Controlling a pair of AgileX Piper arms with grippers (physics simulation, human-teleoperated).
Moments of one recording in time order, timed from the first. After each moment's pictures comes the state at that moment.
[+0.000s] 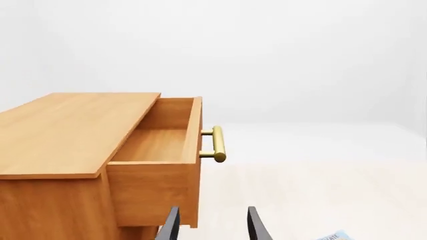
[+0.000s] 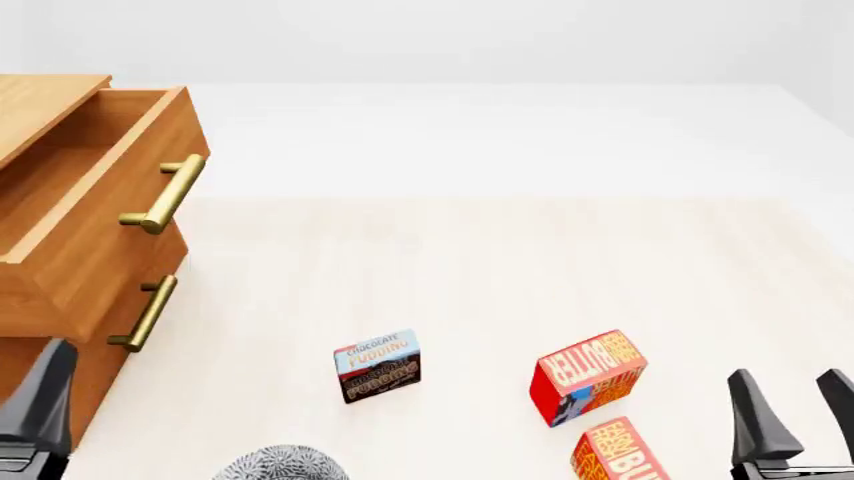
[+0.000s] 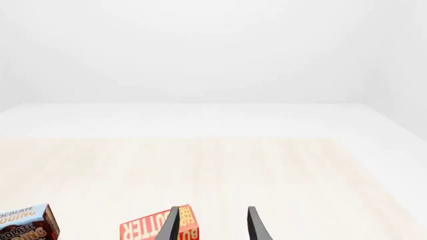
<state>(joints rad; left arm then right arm) -0.03 0.00 -0.22 0.14 0.00 0.00 0.01 -0.01 0.00 0.00</state>
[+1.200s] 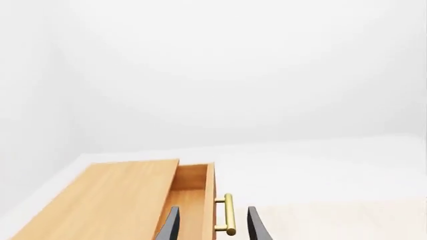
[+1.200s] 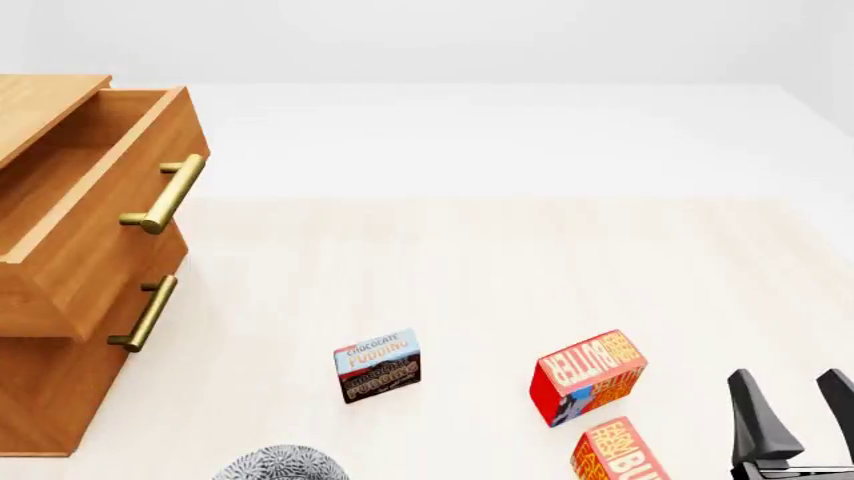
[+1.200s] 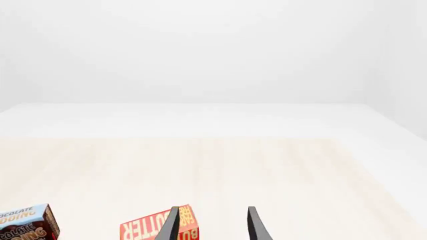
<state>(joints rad) 0.00 0.33 -0.98 0.53 0.08 0.00 0.01 -0.01 0.00 0.00</state>
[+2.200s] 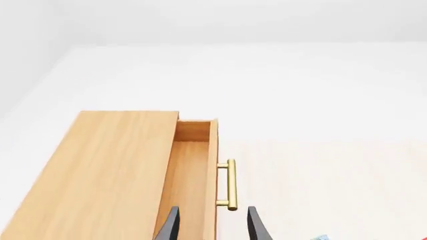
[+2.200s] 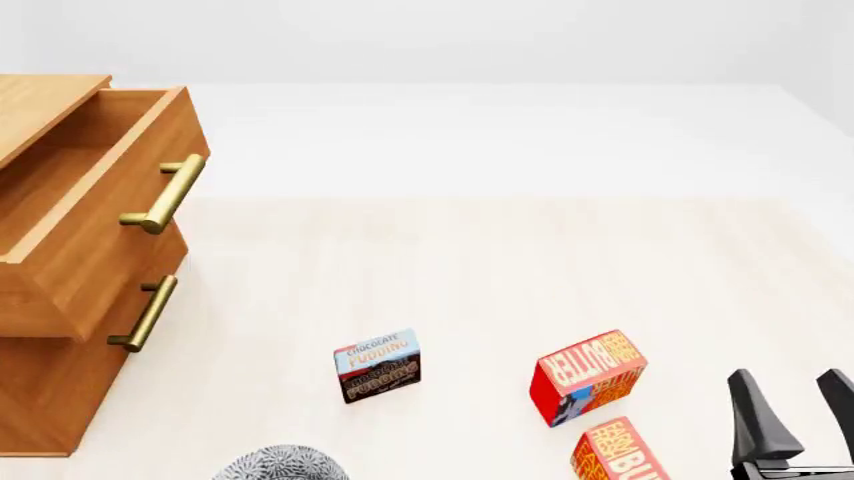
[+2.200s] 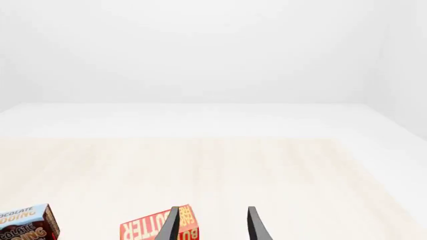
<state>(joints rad) 0.04 0.93 -1.74 1.17 0.03 0.00 0.01 -0.01 0.00 0.00</state>
